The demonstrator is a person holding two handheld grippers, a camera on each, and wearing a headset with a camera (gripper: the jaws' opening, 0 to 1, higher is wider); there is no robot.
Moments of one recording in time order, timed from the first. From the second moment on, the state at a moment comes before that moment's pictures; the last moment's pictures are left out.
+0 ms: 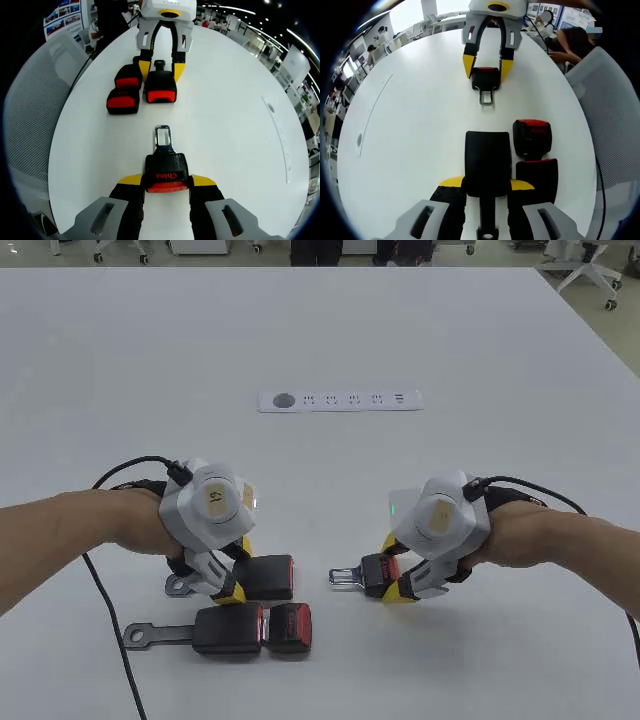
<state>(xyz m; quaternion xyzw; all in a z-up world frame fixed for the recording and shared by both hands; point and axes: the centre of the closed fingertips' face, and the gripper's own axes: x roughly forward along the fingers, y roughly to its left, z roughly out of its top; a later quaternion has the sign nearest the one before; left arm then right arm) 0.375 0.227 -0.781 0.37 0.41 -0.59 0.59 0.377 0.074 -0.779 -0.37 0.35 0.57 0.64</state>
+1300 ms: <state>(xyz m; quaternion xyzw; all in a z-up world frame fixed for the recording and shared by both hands) 0.376 0.228 -0.780 0.40 0.39 -0.58 0.59 0.378 0.062 -0.770 -0.39 0.34 0.56 0.64</state>
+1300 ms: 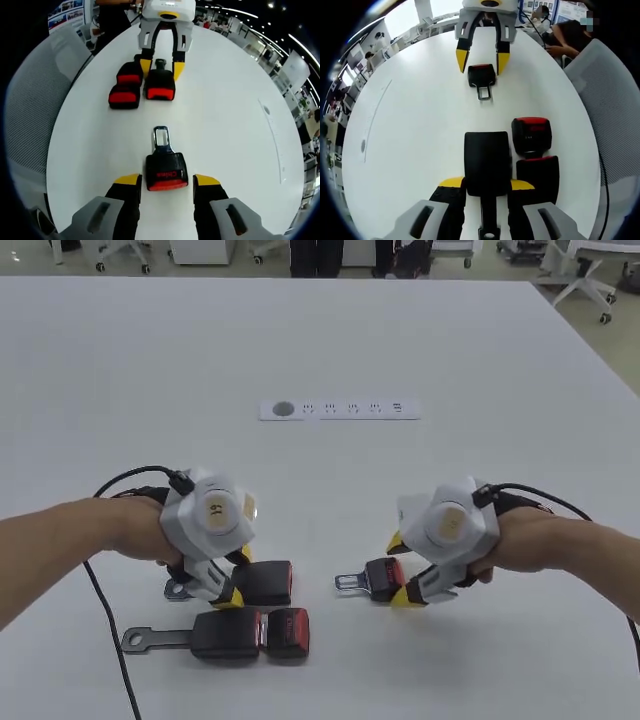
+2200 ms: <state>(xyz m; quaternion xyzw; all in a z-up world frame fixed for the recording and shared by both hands) 0.372 0.249 -0.750 0.32 0.39 -0.55 0.67 0.368 0.049 -0.754 -0.38 0.33 0.55 0.66</state>
